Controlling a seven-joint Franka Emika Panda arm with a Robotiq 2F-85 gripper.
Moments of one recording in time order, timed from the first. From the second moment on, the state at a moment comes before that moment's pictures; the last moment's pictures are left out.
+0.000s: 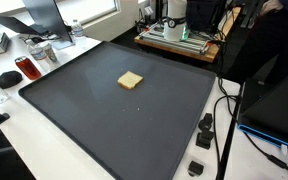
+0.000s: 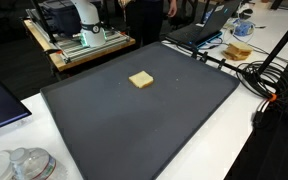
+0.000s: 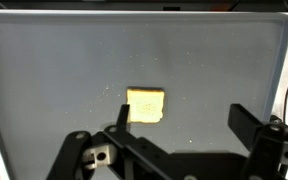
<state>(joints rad) 0.02 -0.59 -0.01 -2.49 0.02 1.90 0.01</state>
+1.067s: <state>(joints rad) 0.22 -0.55 0.03 -2.48 0.23 1.90 -0.18</state>
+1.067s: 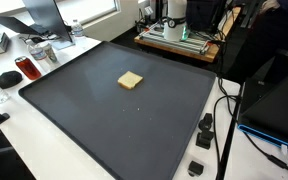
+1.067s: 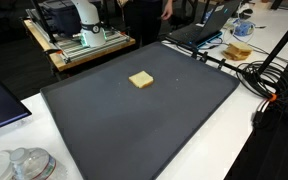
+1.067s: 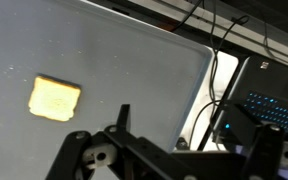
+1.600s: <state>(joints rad) 0.33 -0.51 0.05 -2.45 0.33 1.90 -0.44</state>
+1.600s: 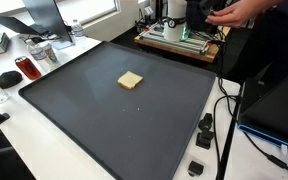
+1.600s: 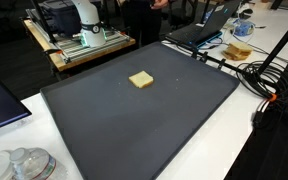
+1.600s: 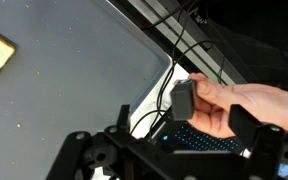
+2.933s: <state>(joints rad) 0.26 -0.46 -0.04 -2.37 0.34 1.76 -0.70</state>
